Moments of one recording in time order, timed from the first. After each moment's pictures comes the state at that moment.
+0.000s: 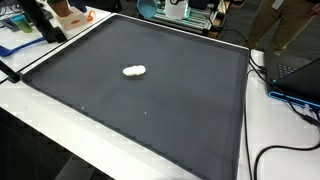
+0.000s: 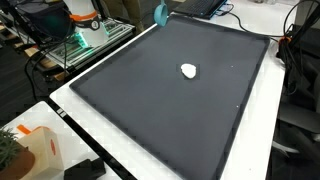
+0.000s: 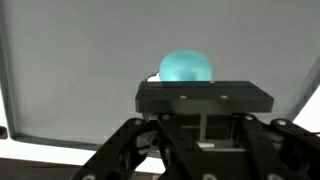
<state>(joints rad) 0.07 -0.41 -0.02 -2.39 0.08 2.13 -0.25</state>
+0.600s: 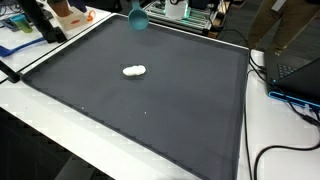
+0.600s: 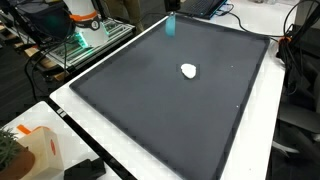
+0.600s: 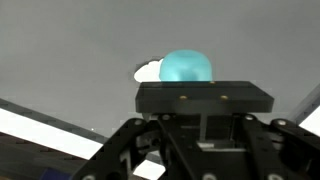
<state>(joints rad) 0.09 -0.18 -0.07 -2.22 0.11 2.13 -0.57</state>
